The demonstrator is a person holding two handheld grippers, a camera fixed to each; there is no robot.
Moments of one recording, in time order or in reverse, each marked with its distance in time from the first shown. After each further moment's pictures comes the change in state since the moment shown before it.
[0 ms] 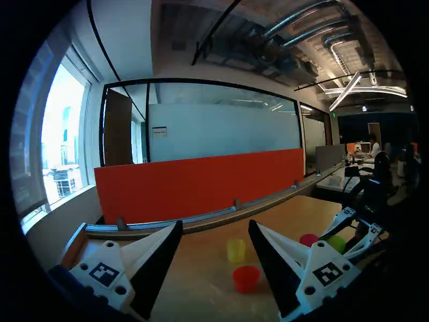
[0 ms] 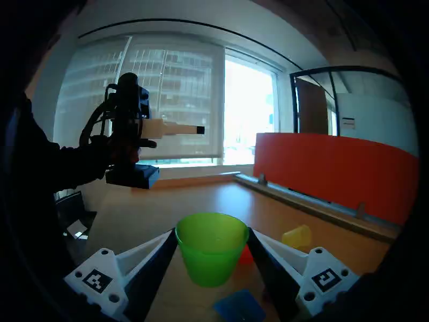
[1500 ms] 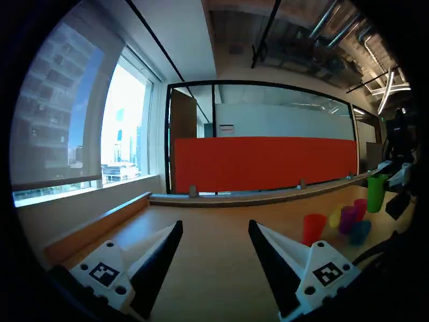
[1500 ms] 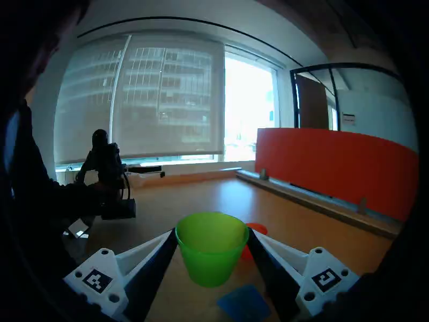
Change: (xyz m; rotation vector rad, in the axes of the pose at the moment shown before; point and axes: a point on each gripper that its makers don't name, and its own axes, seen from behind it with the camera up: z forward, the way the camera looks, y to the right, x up) left arm -0.168 -0.124 -0.135 0.417 0.033 -0.047; right arm -0.014 -0.004 -0.001 0.005 -0.019 0.009
